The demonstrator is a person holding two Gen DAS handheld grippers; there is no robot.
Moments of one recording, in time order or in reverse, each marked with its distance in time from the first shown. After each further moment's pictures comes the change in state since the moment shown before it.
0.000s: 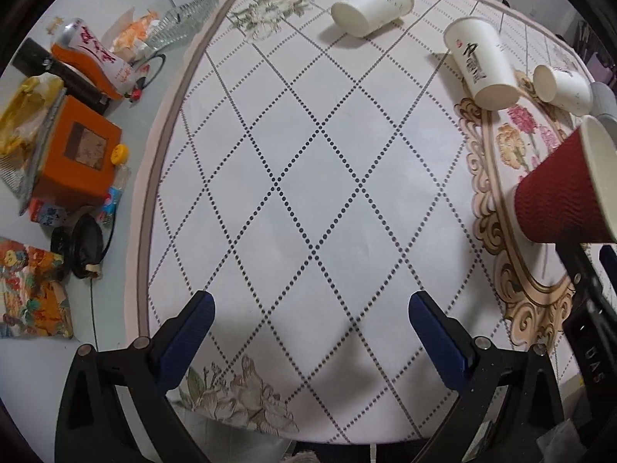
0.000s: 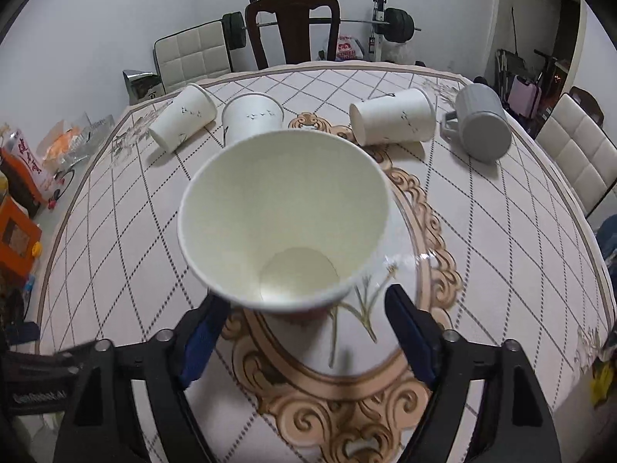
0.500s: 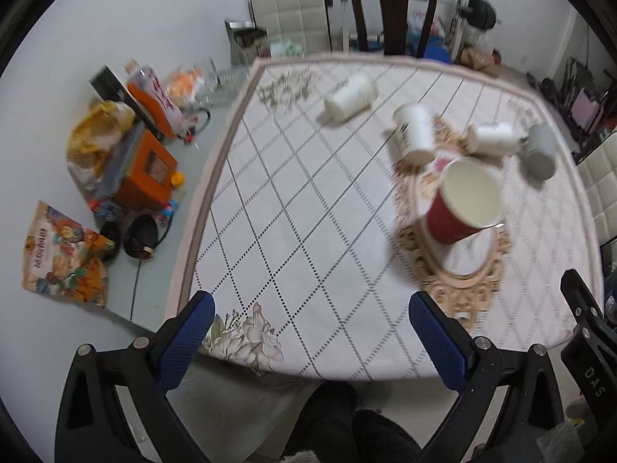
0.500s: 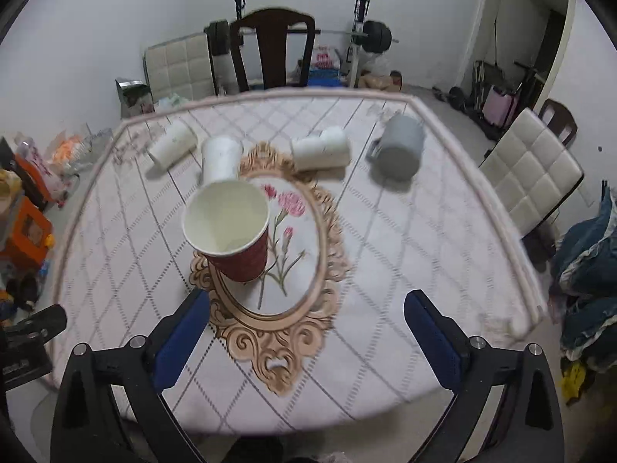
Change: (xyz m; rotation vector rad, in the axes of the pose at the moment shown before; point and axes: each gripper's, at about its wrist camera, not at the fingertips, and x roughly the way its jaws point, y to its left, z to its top) left arm -0.153 0.001 -0.050 -0.060 -0.220 -0.008; right arm -0.154 -0.053 0.010 -0.019 -0.019 -0.107
